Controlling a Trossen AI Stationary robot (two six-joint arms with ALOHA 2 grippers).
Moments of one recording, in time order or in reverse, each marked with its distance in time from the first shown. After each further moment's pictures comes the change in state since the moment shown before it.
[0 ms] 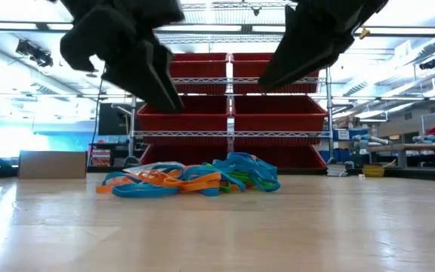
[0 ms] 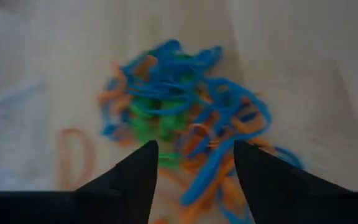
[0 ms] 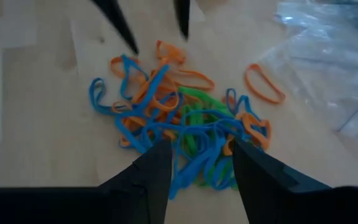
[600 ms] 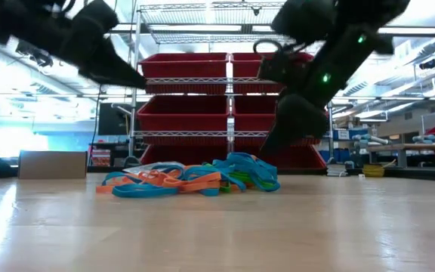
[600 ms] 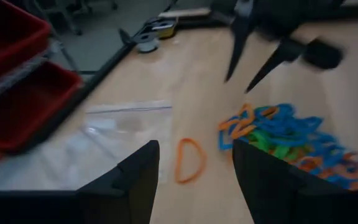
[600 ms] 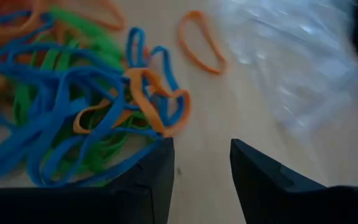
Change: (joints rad) left arm 0.180 -0.643 -0.598 0.495 -0.049 -0.019; right arm -0.317 0.000 -0.255 0.281 -0.188 -0.496
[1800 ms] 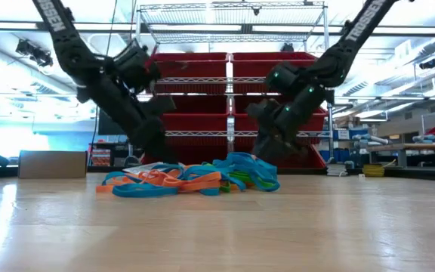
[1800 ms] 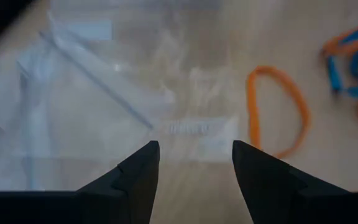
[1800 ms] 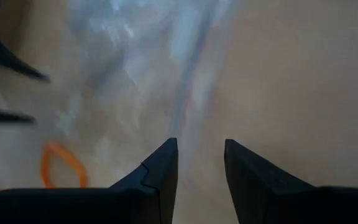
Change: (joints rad) left arm 0.480 0.686 0.181 0.152 0.420 0.149; right arm -0.662 0.104 0.034 0.158 -0.634 0.482
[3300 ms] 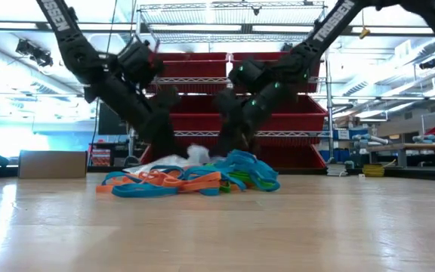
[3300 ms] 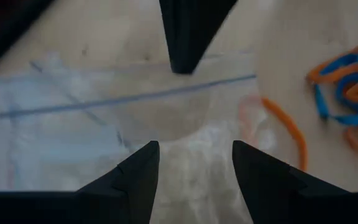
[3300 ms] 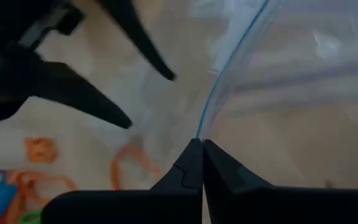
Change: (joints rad) left arm 0.004 -0.021 0.029 0.053 0.039 0.034; right arm 0.136 0.177 0.293 -0.035 -0.148 -0.279
